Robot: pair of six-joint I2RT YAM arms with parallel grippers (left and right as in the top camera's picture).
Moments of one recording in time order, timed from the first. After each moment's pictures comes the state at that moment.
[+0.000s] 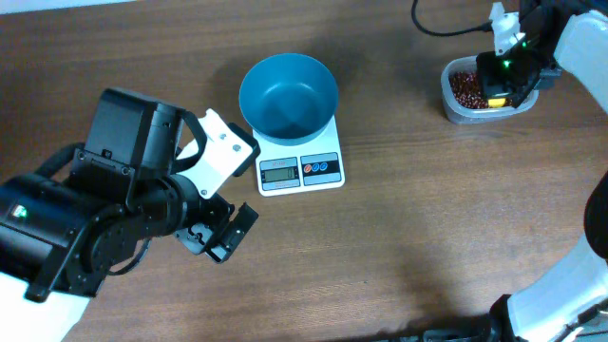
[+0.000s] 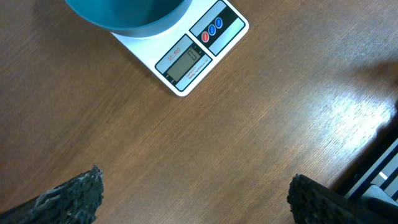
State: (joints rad) left arm -0.47 1.10 1.14 -1.10 0.14 0.32; right arm -0.21 1.83 1.39 -0.81 0.03 -0.17
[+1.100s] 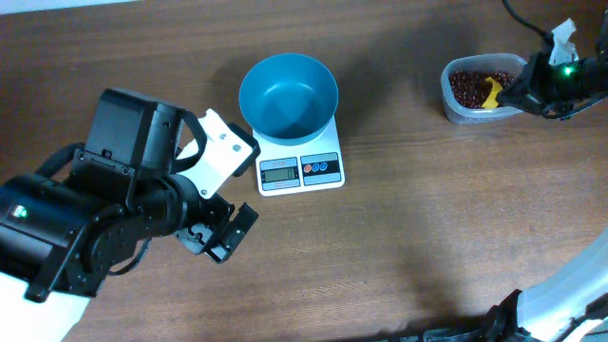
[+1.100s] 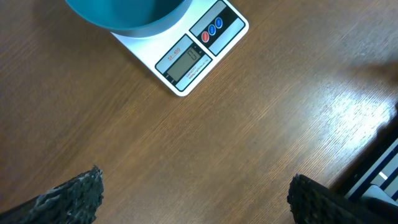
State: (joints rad) left arm -0.47 1.10 1.14 -1.10 0.14 0.32; right arm -0.49 1.90 1.39 -0.88 -0.55 0.00
